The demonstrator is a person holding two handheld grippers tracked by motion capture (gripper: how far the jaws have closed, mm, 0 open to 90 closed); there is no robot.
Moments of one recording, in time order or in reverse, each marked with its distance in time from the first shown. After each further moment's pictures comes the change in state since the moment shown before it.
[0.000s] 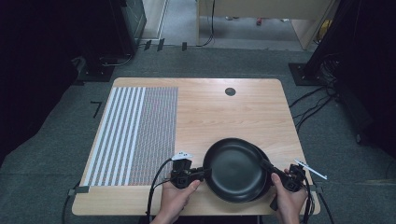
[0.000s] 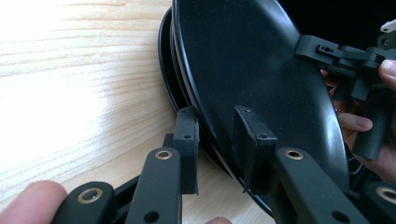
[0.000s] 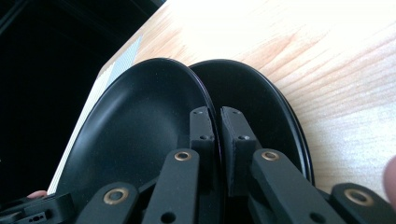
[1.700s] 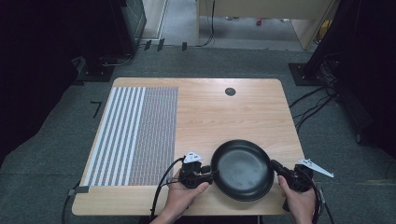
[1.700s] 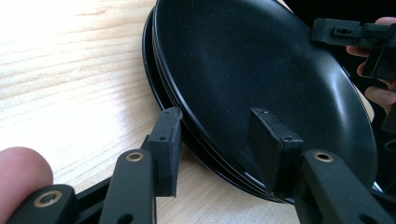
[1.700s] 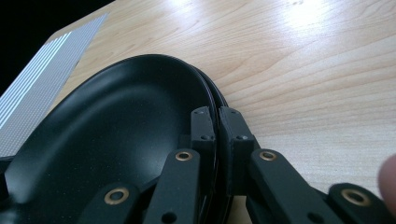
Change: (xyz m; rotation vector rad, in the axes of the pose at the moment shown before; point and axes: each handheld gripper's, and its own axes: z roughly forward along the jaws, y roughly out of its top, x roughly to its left) left arm -0.014 -0.001 0.021 0.016 0.053 0.129; right arm -0.006 0.012 -0.015 0.014 -0.148 -0.266
